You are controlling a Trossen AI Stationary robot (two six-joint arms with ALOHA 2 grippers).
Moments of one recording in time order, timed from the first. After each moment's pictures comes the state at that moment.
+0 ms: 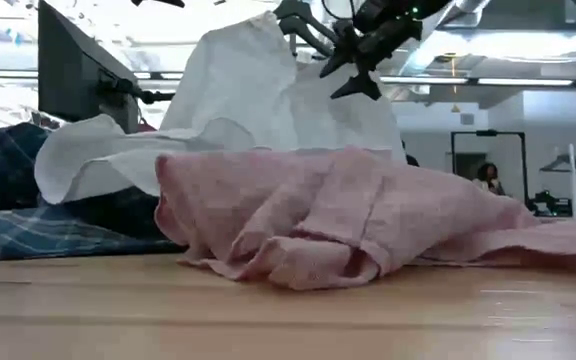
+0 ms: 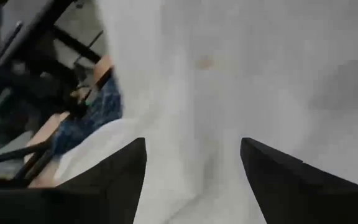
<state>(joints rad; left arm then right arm) 1.11 1.34 2.01 -1.09 0.47 0.19 -0.69 1.86 1.87 -0.82 -0.52 0.24</state>
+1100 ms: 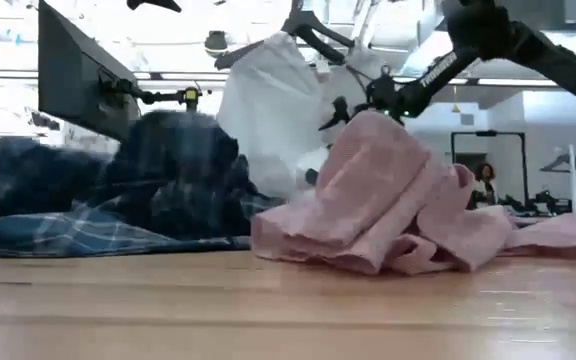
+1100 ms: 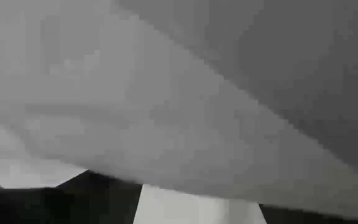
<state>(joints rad) 1.11 1.34 2.01 -1.16 0.47 0.13 -1.10 2.24 1.96 0.19 -0.52 0.84</state>
